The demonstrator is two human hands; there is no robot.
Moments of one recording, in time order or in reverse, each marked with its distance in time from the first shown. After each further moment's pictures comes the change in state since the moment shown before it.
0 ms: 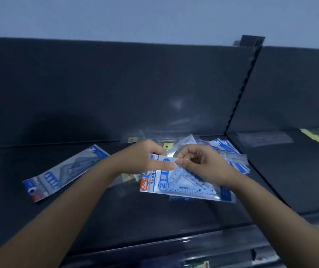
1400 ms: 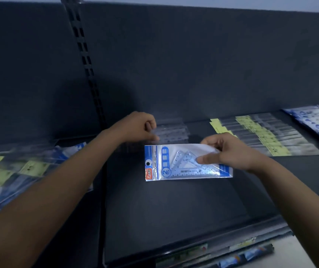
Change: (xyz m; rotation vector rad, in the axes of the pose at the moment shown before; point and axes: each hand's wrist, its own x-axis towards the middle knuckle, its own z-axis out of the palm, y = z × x) left_hand 0.373 0.134 0.181 0.232 0.141 -0.018; right_hand -0.115 0.167 -0.402 -0.115 -0.008 0.298
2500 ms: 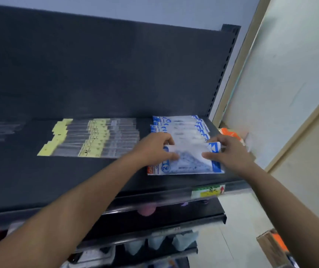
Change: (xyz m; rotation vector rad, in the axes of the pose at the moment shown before) left_hand 0.183 0.441 0.295 -0.014 0.063 -0.072; right_hand -0.173 0.279 -0.406 -0.228 0.447 0.055
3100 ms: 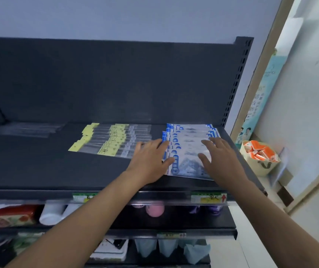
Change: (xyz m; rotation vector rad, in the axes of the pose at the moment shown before) left_hand -0.046 0.014 0.009 0.456 0.187 -0.151; right_hand -0.005 -0.013 0.017 -0.519 0.002 -0.319
